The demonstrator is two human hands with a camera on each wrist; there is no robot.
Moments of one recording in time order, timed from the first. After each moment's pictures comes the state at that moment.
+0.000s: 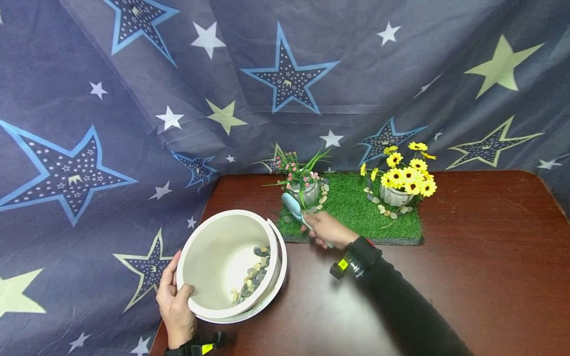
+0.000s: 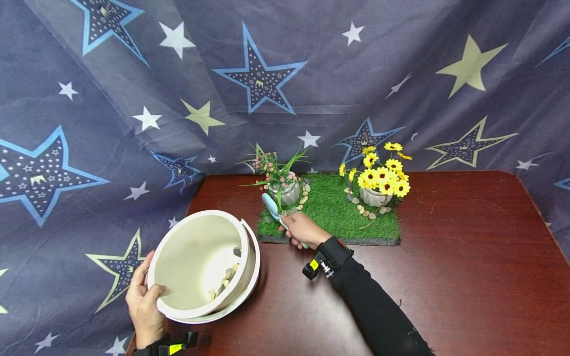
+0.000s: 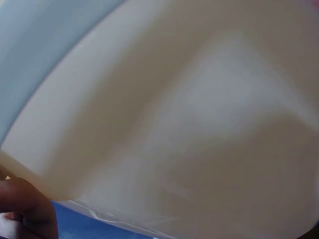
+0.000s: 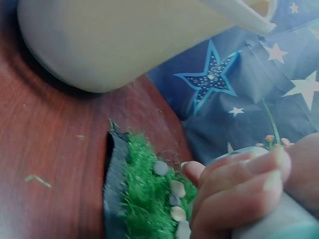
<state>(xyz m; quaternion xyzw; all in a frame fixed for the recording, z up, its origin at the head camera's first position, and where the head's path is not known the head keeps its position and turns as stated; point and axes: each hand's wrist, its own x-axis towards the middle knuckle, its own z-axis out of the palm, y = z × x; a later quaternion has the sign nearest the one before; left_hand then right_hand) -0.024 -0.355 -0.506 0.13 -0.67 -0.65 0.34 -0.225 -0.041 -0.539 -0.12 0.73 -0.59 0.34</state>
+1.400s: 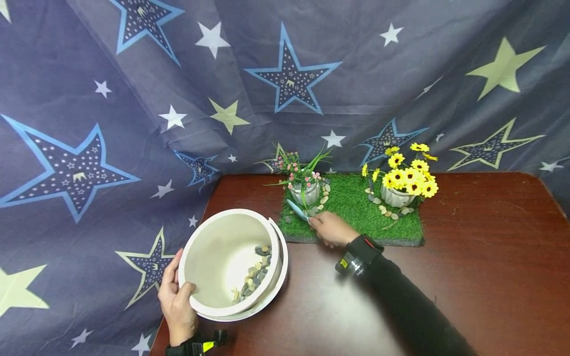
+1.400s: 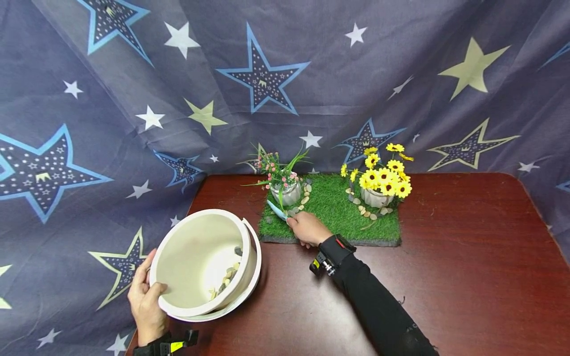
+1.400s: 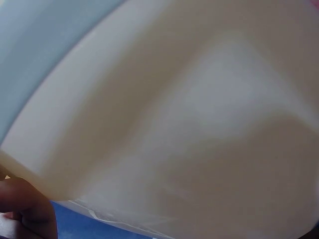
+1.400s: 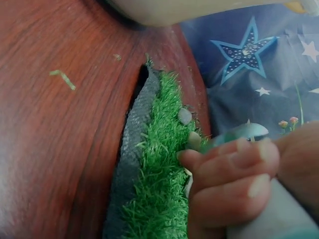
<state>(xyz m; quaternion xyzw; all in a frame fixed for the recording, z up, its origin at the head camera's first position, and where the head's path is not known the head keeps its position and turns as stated) -0.023 -0.357 -0.508 0.12 -0.66 -0.66 0.34 -0.231 -0.033 -0.549 -0.19 0.85 -0.44 0.25</state>
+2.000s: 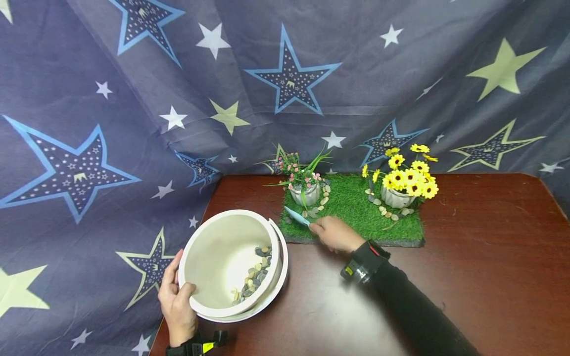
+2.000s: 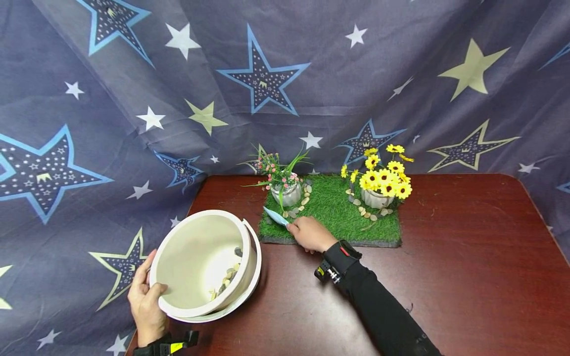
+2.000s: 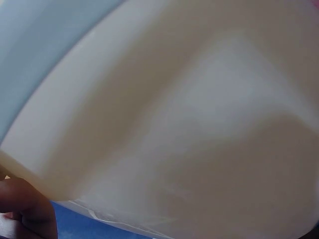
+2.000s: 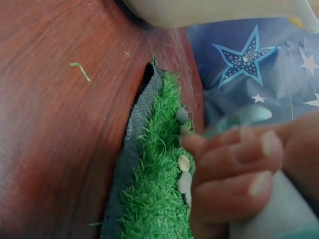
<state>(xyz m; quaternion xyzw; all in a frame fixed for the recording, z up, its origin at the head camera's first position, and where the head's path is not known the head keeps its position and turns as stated) -0.023 -0.357 -0.507 0.12 -0.67 -0.65 0.34 -0.219 -0.028 -0.544 -0.23 0.86 -0.39 0.23</state>
